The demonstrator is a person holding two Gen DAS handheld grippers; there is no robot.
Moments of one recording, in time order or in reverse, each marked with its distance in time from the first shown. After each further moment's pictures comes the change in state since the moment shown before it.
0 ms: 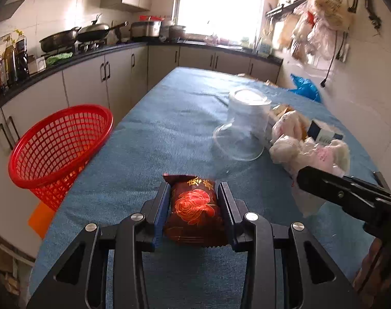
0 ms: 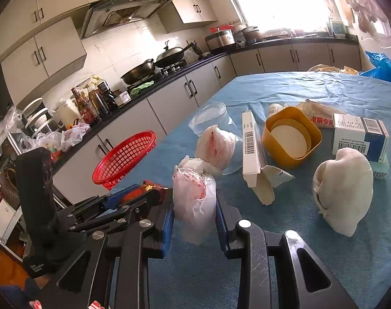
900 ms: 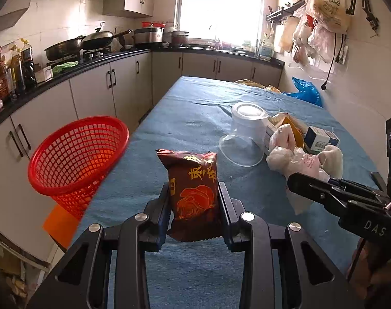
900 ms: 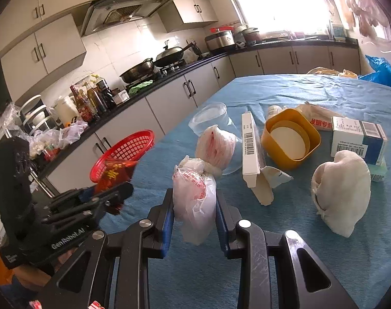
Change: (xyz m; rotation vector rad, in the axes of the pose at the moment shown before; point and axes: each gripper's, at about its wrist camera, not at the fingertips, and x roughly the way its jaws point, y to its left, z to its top) left arm -0.034 0.001 0.010 0.017 -0.042 0.026; right arm -0.001 0.007 0.003 -0.025 0.005 -0.031
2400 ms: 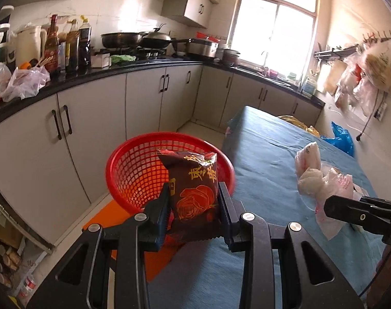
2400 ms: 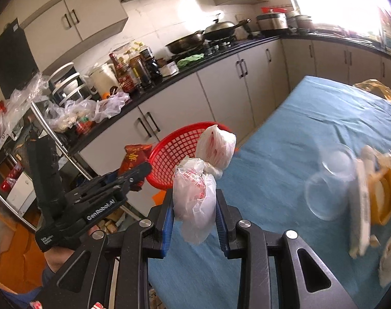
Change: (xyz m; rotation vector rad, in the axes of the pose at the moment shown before) left arm -0.031 0.139 0.020 -0.238 -0.080 0.135; right arm 0.072 0.124 0.069 -0.150 0.180 0.201
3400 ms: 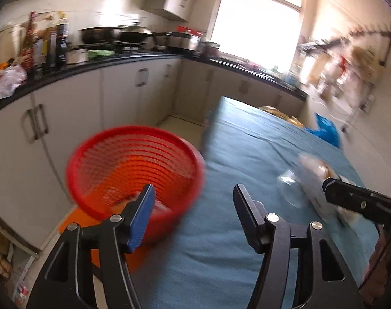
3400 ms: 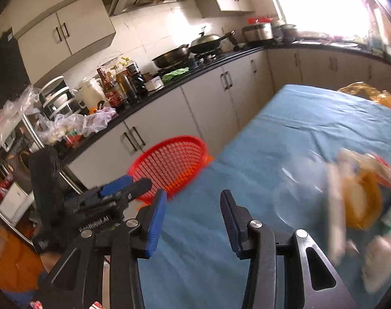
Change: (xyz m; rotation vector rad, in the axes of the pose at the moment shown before) left arm 0.016 -0.052 -0.012 0.055 0.040 -0.133; right arm -0.052 -0.043 -0.034 0.040 -0.106 -0.104
